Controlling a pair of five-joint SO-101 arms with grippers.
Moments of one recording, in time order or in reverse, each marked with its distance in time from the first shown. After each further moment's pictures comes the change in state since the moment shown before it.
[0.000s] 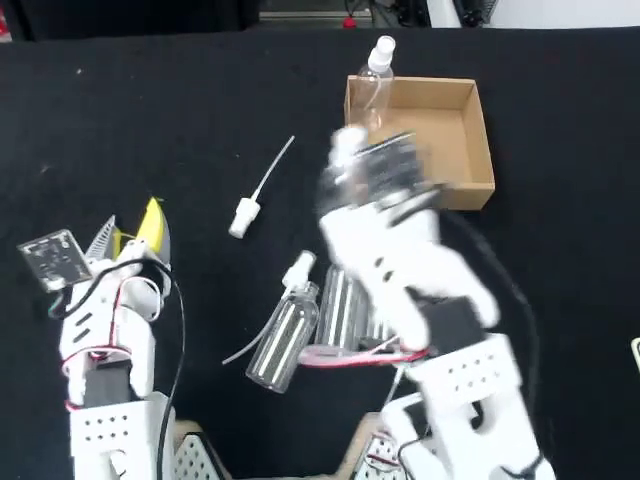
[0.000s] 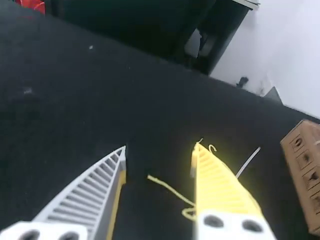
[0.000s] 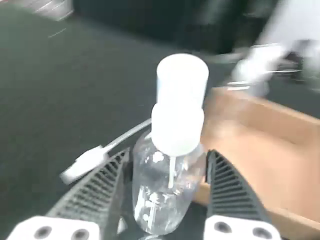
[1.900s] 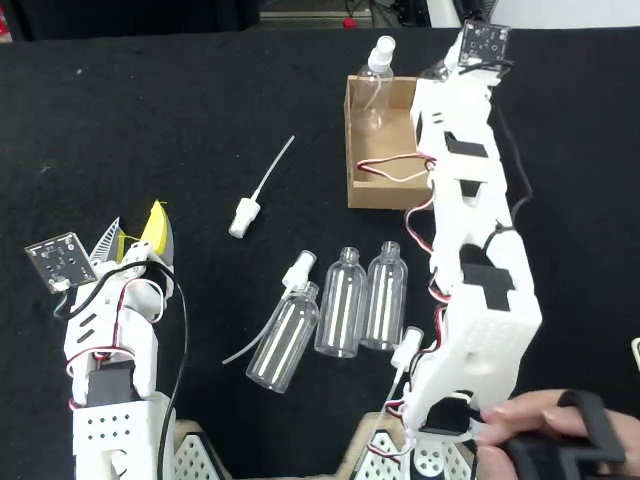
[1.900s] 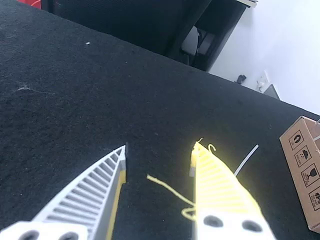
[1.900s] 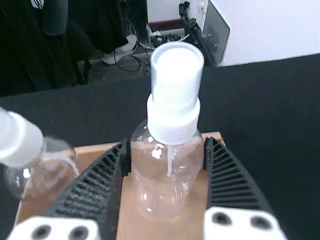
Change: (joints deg) left arm 0.5 0.1 3.0 -2.5 -0.1; right arm 24.4 83.6 -48.4 -39.0 -5.6
